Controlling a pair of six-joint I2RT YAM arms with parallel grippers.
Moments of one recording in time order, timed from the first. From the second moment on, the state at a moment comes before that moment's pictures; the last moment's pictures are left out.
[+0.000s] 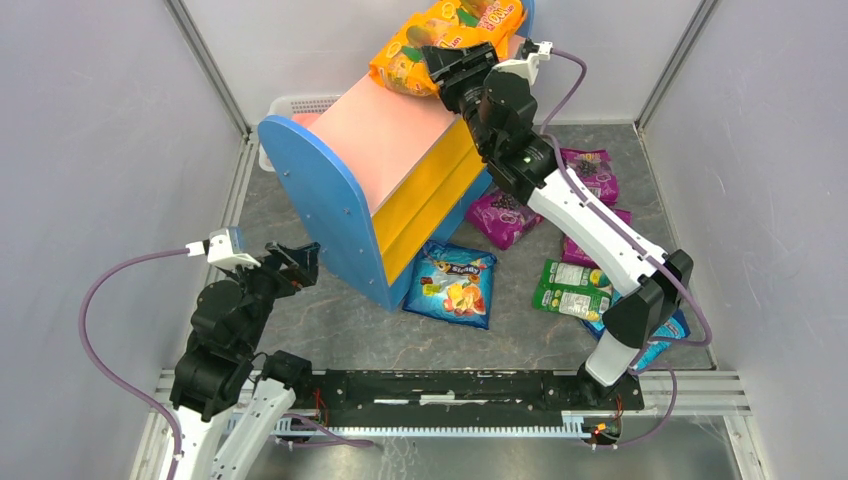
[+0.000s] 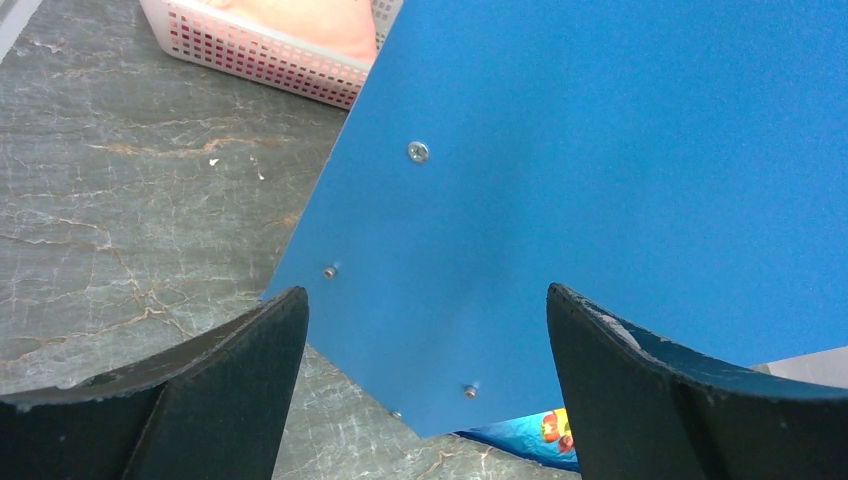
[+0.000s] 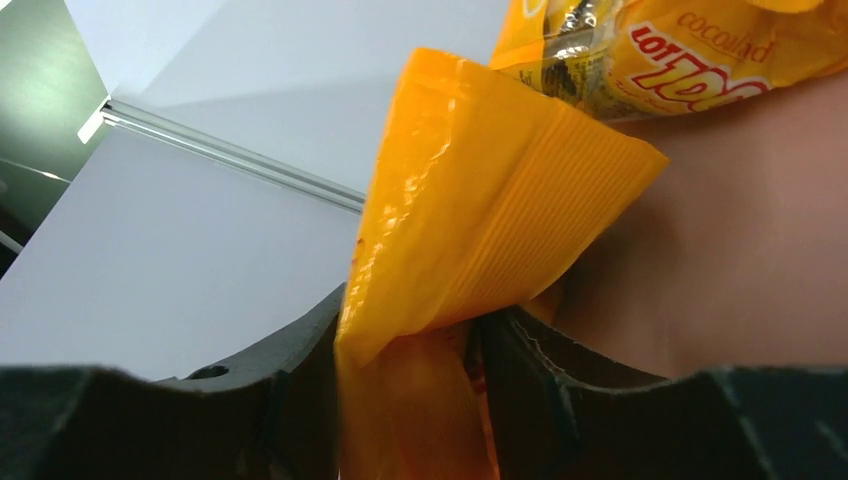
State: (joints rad) left arm -0.33 0.29 0.79 -0.65 -0.23 -0.51; right arm 0.70 1.69 1.82 0.07 0.43 1.11
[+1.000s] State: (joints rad) left arm -0.40 0.26 0.79 -0.65 -0.21 -0.51; right arm 0.66 1.51 1.77 -0.19 0.36 0.82
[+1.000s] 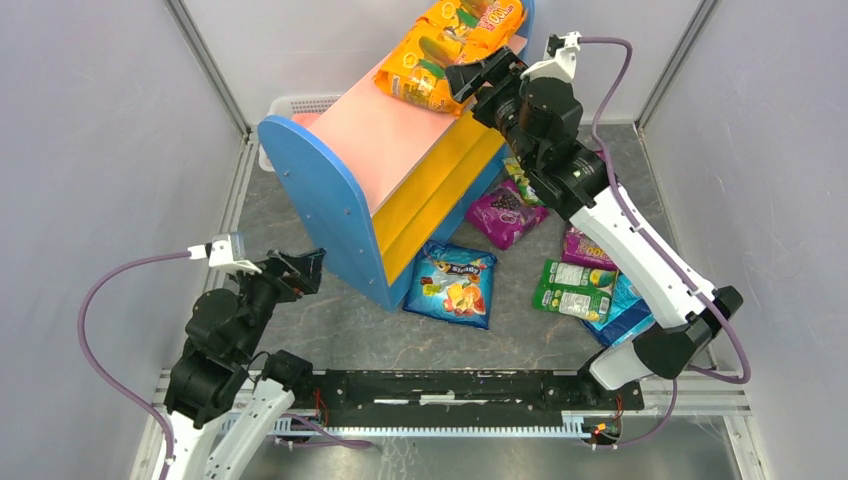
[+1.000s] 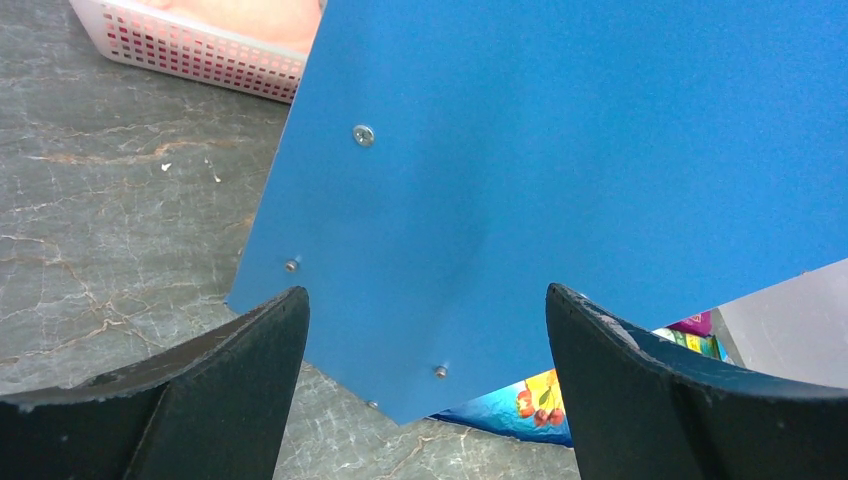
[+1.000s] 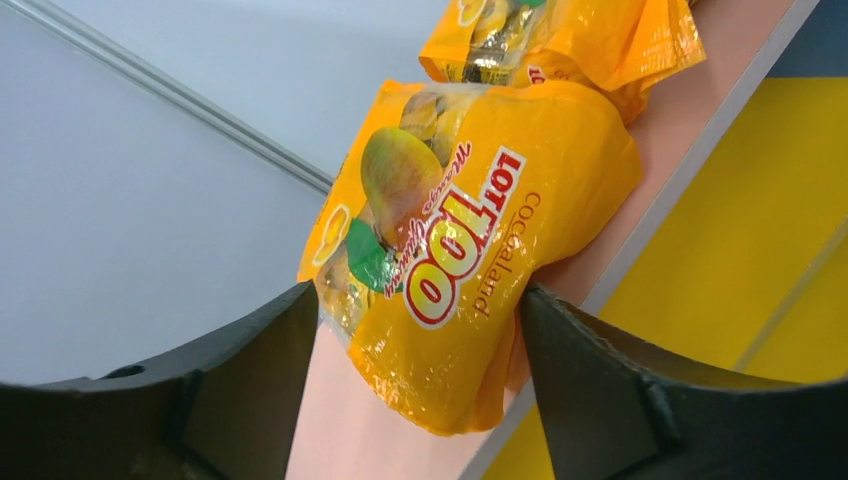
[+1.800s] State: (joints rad) left arm -0.40 0.25 0.79 -0.65 -0.21 -0.51; right arm 0.73 1.53 1.64 -0.02 0.40 0.89
